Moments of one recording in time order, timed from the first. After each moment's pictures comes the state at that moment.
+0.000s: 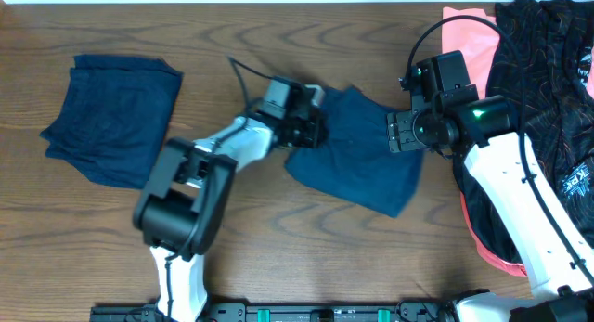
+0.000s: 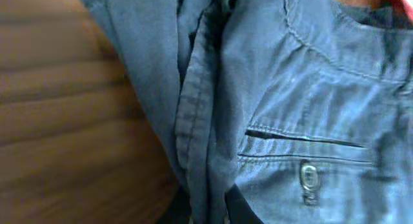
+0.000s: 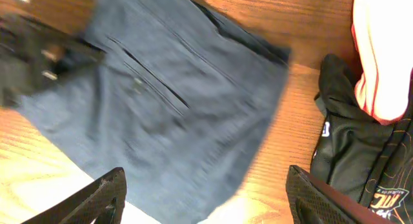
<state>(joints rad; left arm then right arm) -0.39 2.03 1.18 -0.14 0.52 -0.33 0.28 1.48 1.32 -0.99 0.01 0.12</state>
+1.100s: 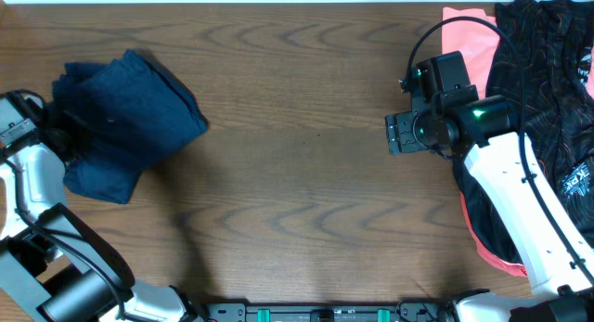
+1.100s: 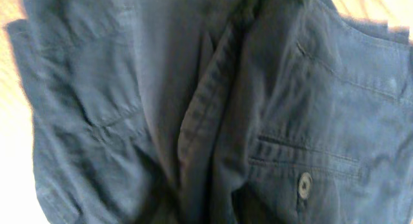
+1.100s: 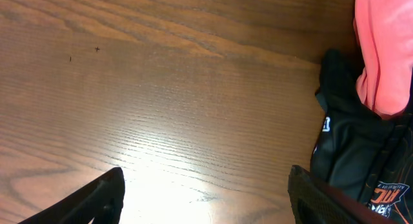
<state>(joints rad) 0.65 1.71 1.17 -0.44 0.18 -0.31 0.28 1.48 1.32 -1.00 0.01 0.12</state>
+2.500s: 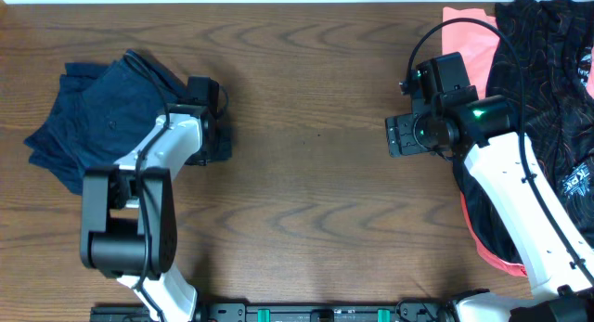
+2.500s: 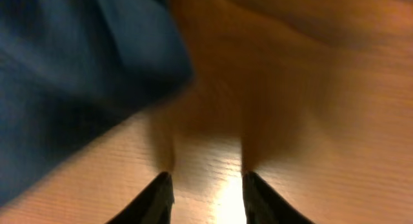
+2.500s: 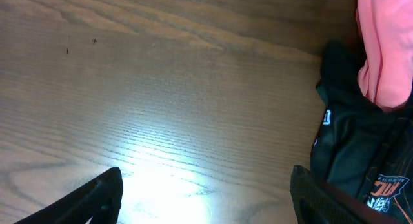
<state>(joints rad) -0.08 1.88 1.11 -0.63 -0.11 -0.20 0.28 1.48 1.32 -1.03 0.01 0.12</state>
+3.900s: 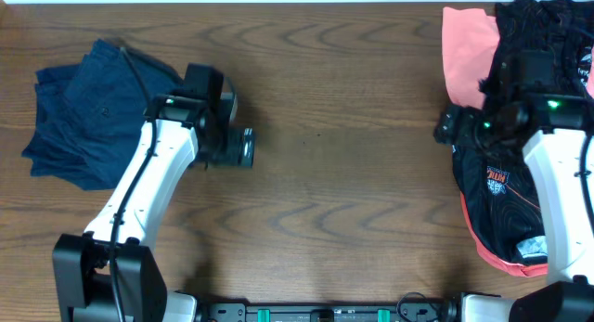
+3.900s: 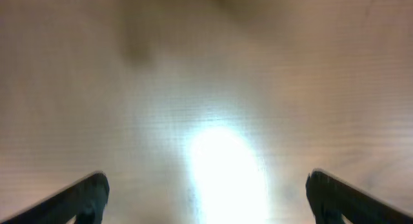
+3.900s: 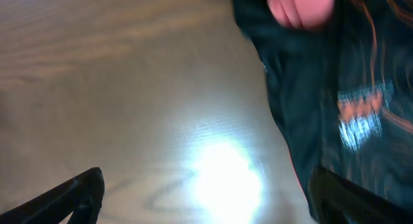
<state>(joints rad) -0.17 1.60 1.22 -1.09 0.10 -0.11 -0.09 1.48 1.33 -1.15 -0.15 0.25</state>
